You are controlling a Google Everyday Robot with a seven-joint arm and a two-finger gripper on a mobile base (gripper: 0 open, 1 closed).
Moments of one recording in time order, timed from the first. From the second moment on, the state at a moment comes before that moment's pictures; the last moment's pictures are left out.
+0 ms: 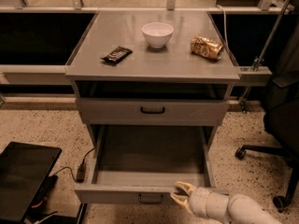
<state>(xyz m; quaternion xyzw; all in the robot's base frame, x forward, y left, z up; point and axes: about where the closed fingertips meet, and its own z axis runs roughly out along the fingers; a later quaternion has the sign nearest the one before) 0.452 -0.116 0.447 -0.46 0.74 0.21 0.45</state>
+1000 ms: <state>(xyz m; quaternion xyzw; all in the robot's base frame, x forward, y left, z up) 0.452 -0.116 0.447 -0.46 0.74 0.21 0.45</state>
